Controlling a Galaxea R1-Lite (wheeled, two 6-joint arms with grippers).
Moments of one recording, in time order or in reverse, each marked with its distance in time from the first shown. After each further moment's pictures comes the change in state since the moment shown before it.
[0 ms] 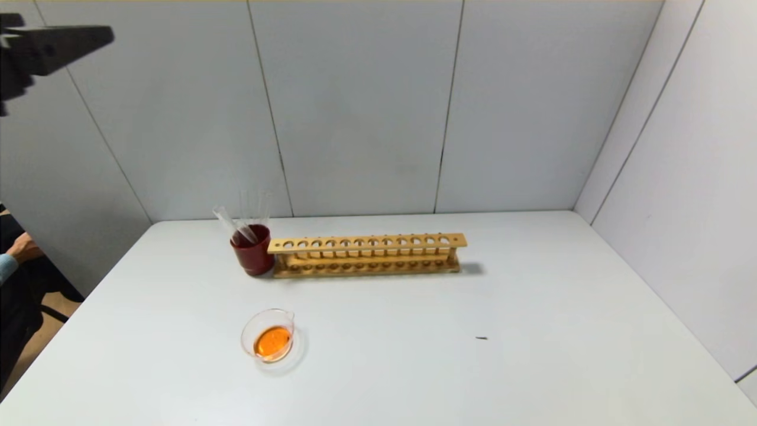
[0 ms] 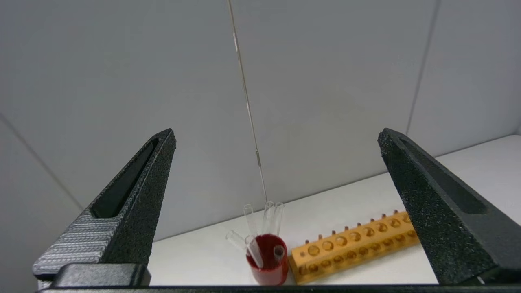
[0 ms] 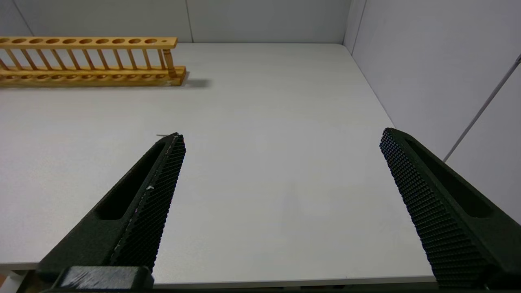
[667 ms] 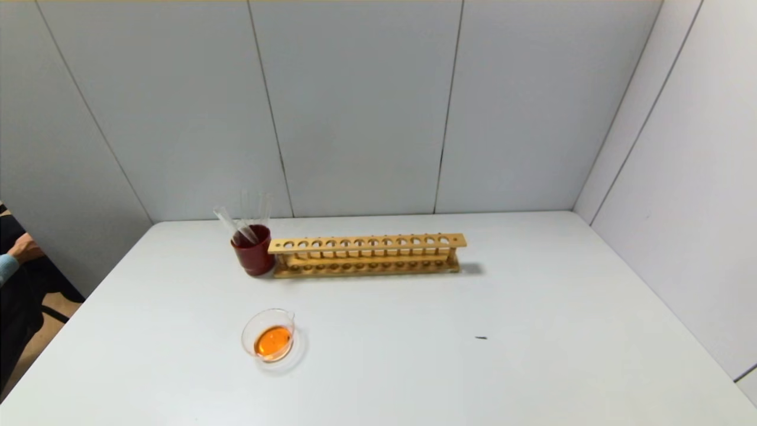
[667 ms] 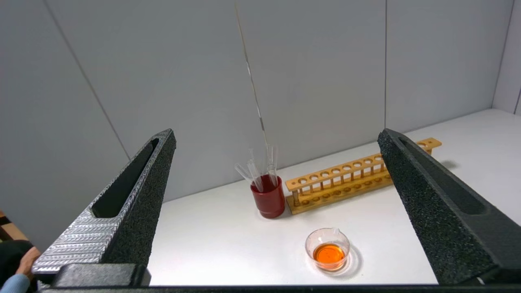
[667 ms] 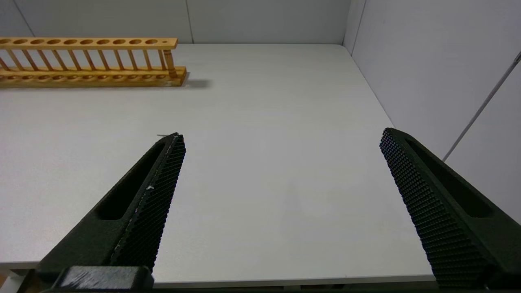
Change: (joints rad) left arm 0.007 -0.852 0.410 0.331 0.046 0.035; right arm 0.000 0.000 0.000 0.000 0.000 0.000
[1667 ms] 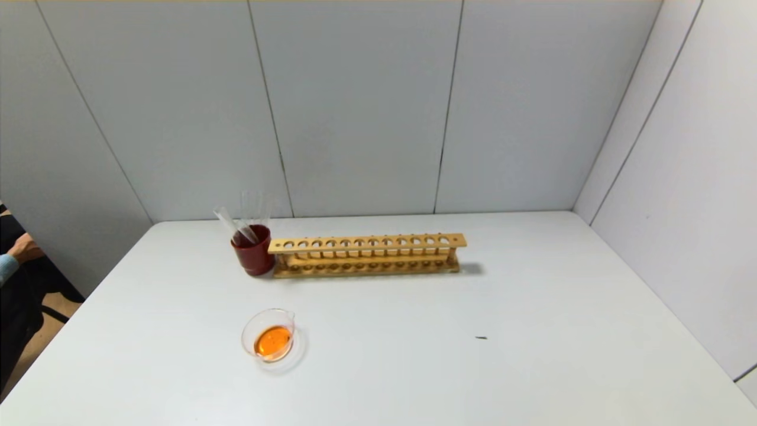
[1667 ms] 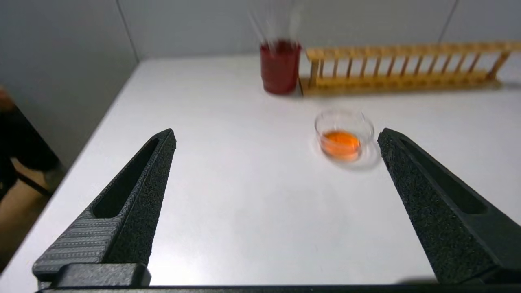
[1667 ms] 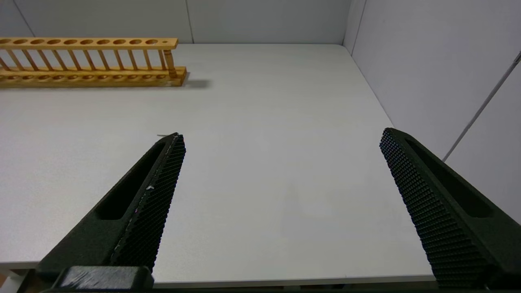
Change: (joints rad) left arm 0.011 -0.289 0.722 -0.154 0.162 -0.156; right arm 0.000 0.000 0.000 0.000 0.000 0.000
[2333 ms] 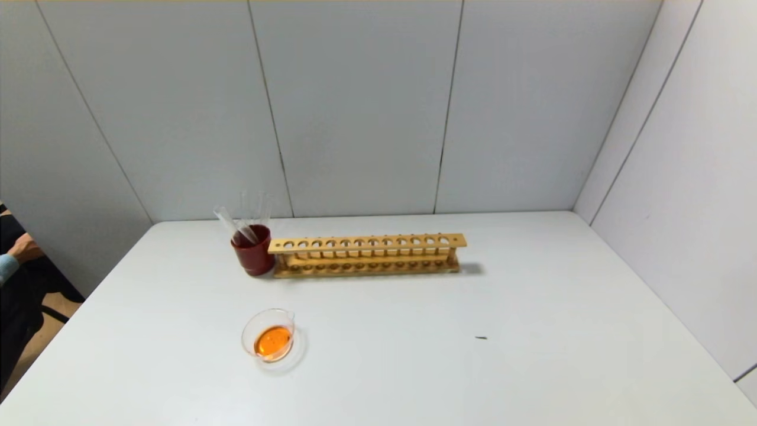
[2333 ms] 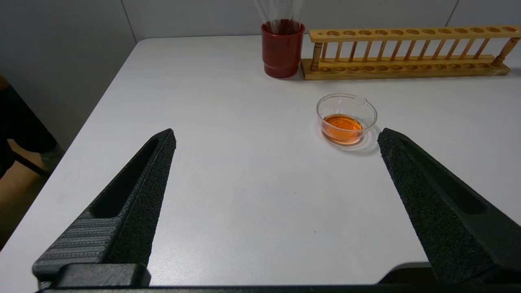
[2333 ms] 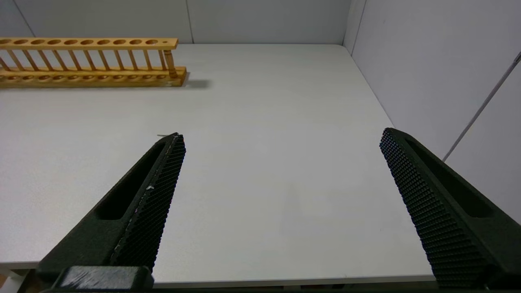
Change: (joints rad) left arm -0.001 0.000 -0.008 0.039 0.009 -0.015; right arm 0.000 0.000 0.000 0.000 0.000 0.001
